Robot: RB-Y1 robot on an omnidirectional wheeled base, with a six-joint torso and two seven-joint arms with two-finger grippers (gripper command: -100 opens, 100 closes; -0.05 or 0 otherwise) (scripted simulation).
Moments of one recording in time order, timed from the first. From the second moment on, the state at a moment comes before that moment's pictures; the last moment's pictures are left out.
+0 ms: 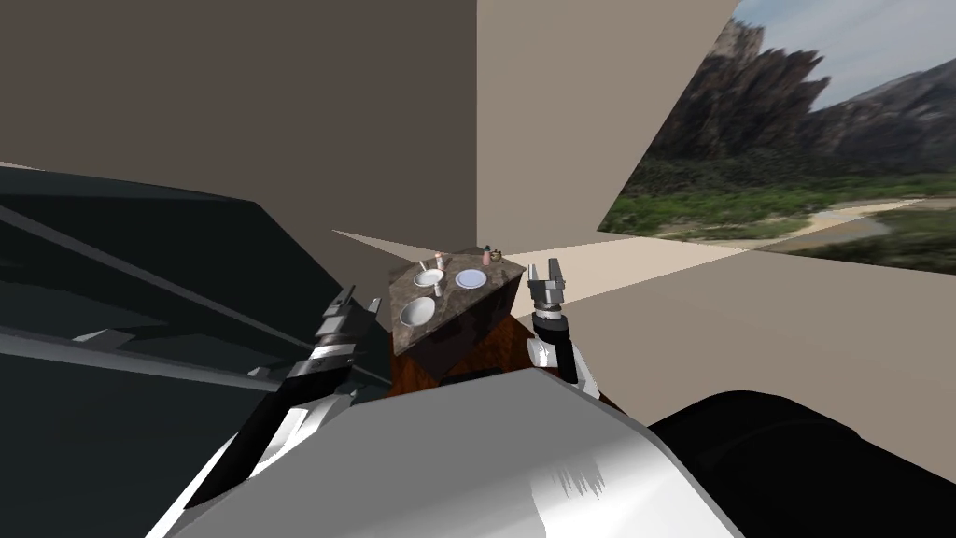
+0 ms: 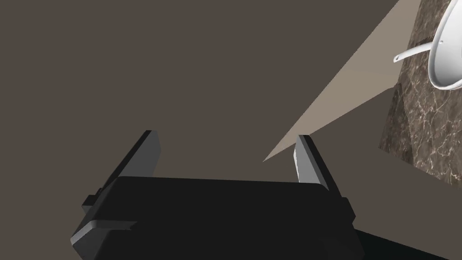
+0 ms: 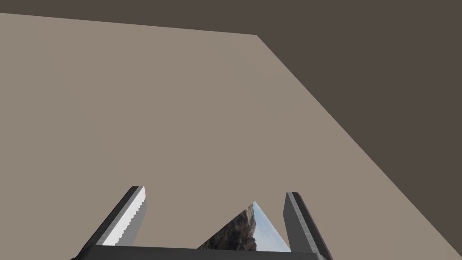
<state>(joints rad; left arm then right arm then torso) 0.61 0.30 0.11 -2.36 0.24 -0.14 0.13 0.46 0.01 -0.02 -2.27 0.10 -0.61 -0.16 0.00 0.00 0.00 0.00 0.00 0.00</state>
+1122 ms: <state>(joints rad) 0.68 0.40 0.24 -2.33 0.40 0.17 0.10 0.46 0.01 -0.02 -2.27 0.10 -0.61 -0.16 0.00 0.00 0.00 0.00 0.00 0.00</state>
